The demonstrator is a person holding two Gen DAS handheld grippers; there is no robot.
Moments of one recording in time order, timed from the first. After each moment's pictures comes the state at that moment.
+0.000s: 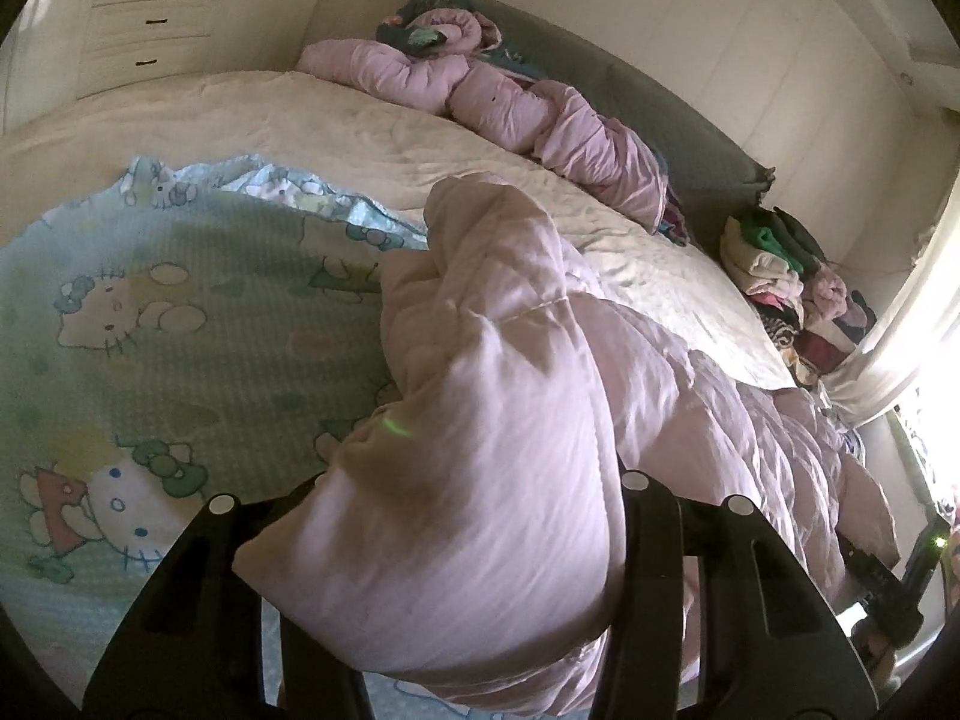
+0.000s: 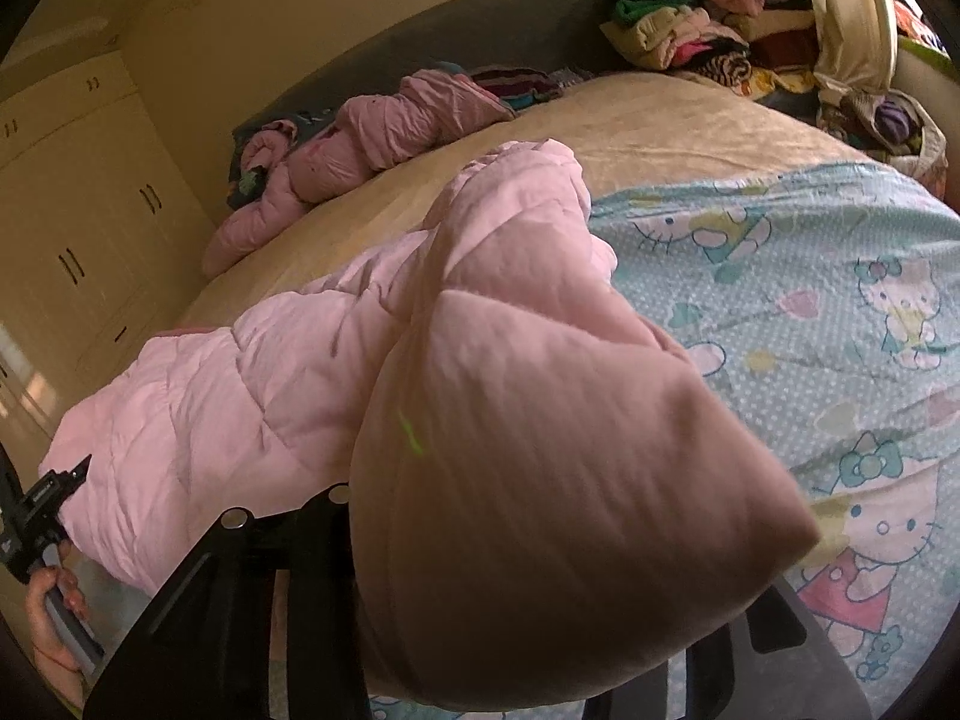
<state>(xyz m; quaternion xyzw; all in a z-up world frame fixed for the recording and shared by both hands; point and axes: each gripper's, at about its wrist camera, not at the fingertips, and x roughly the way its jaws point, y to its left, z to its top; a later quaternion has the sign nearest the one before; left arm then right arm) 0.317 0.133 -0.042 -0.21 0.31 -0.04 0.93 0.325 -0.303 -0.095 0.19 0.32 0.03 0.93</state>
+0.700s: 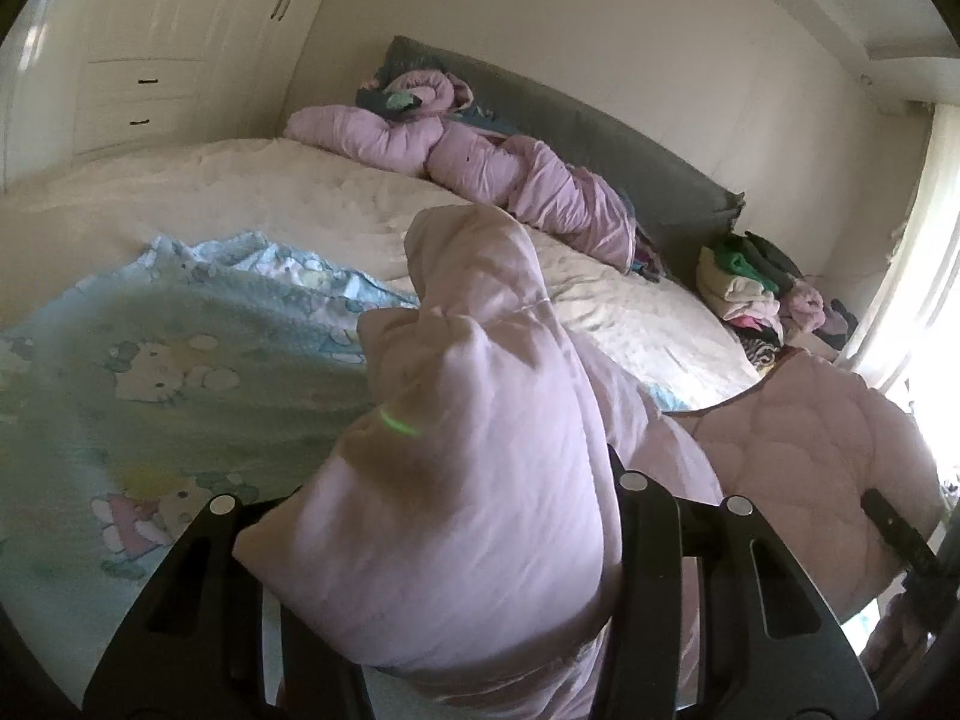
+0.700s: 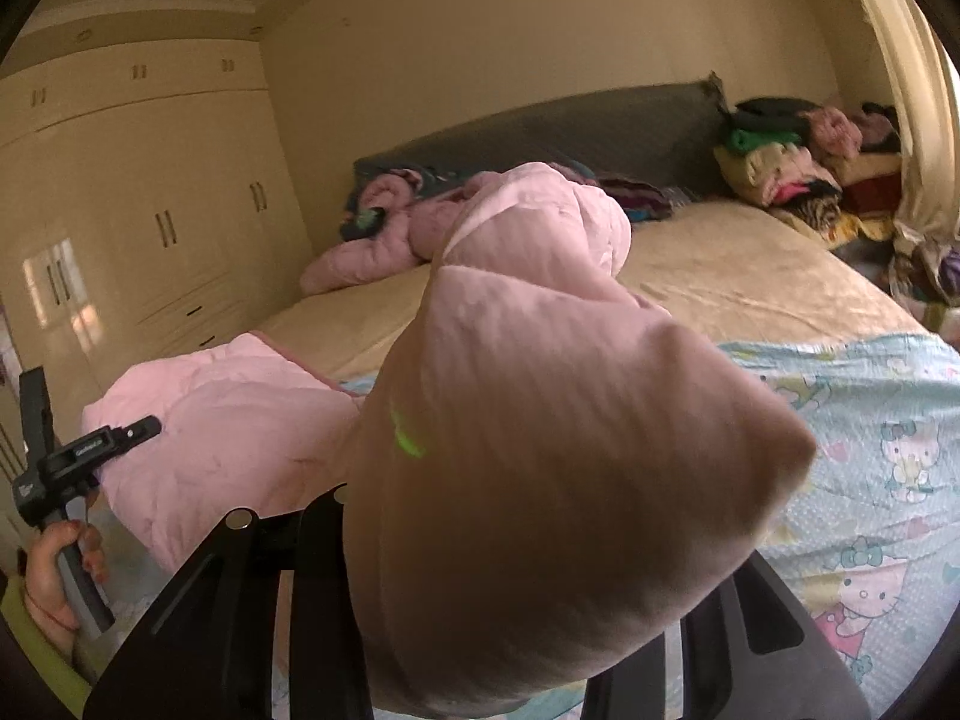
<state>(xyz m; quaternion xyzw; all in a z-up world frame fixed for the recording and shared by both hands) 0.256 0.135 0.006 -0.19 0.24 -0.04 0.95 0.260 -0.233 -0.008 0.10 0.20 0.12 0.97</state>
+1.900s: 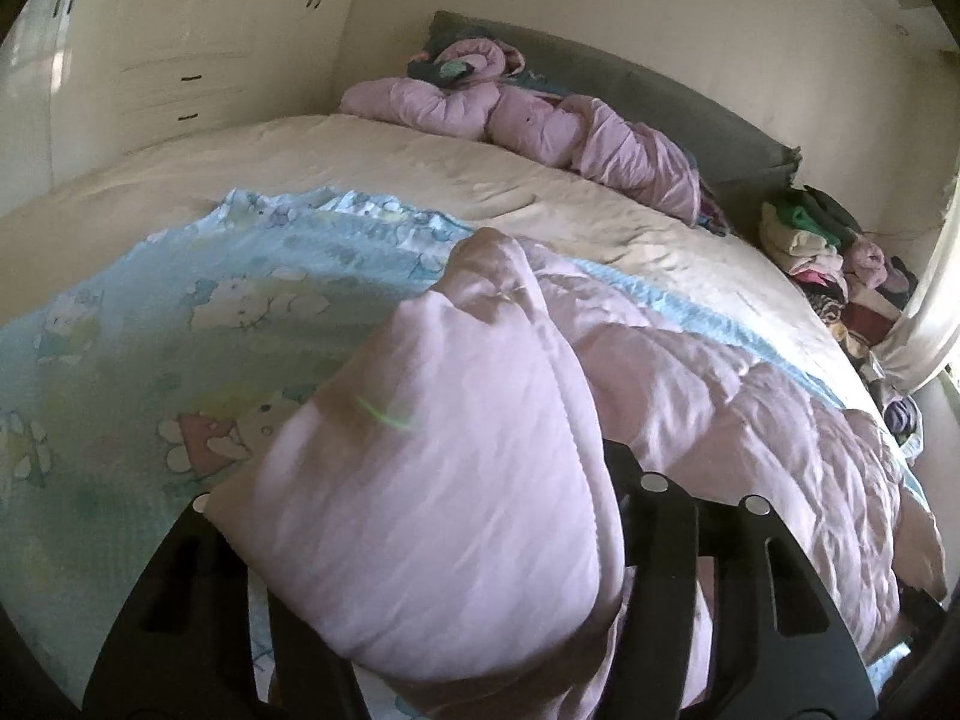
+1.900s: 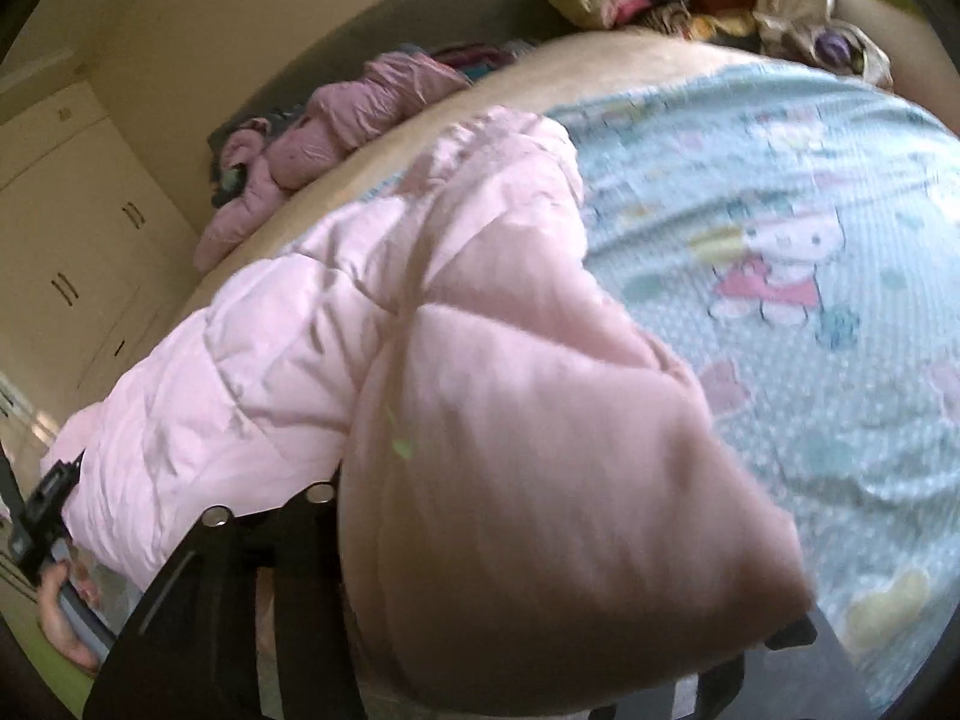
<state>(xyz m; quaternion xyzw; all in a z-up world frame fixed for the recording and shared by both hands) 0.235 0.146 -0.049 -0.14 0.29 0.03 0.94 0.233 -0.311 -0.132 0.26 0.36 0.00 0.90</state>
